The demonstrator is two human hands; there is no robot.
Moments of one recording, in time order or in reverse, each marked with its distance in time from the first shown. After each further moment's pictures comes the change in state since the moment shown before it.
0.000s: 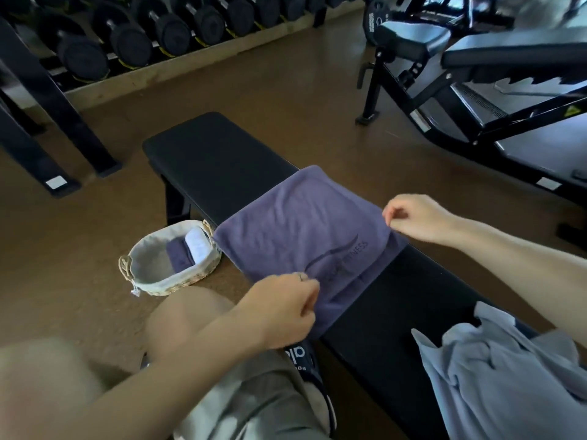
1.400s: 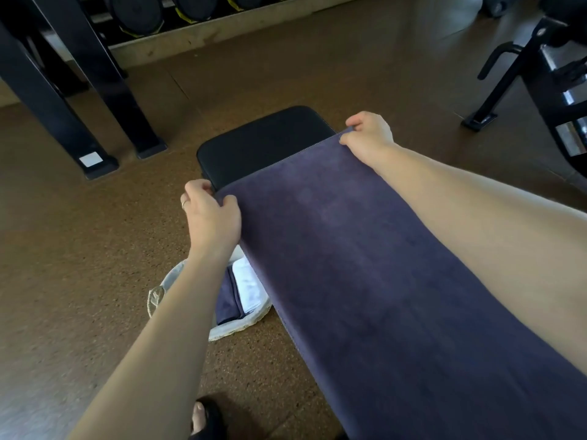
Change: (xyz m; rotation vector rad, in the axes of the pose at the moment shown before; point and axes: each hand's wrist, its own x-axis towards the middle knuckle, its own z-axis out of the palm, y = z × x) left_hand 0.115 -0.385 -0.073 -0.685 0.909 -1.042; right_hand 0.448 -0.224 0.097 0.341 0.165 0.078
